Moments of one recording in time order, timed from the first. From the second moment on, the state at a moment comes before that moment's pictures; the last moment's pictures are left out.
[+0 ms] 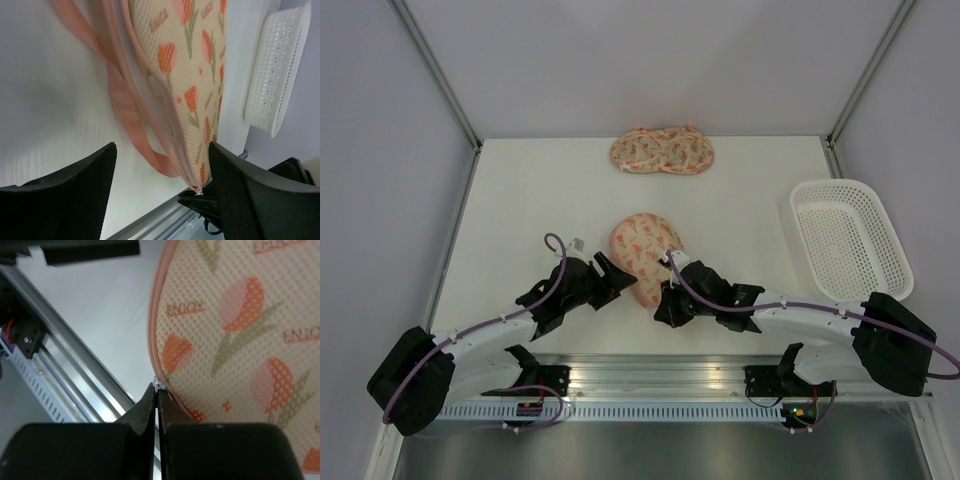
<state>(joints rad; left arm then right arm) -0.65 1.06 0.35 0.16 0.03 -1.16 1.00 1.24 0.56 -0.02 -0.08 0.58</state>
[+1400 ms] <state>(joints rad) -0.59 1.30 0.49 0.21 0.22 -0.91 0.98 1.31 0.63 -0.35 0.36 0.65</state>
